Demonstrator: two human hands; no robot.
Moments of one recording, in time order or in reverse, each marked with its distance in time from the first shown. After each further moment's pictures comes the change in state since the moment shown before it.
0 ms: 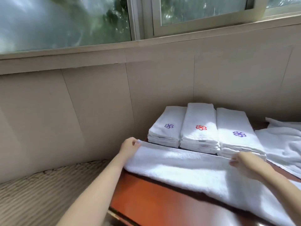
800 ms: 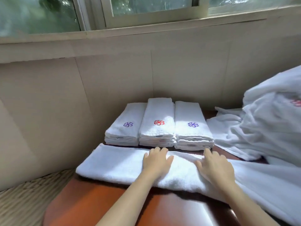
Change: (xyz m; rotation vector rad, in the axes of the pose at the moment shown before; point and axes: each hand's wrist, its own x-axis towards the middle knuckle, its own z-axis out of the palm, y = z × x) left_hand -0.073 0.126 0.180 0.591 -0.271 0.447; right_hand -0.028 0.026 0.046 0.013 0.258 0.351
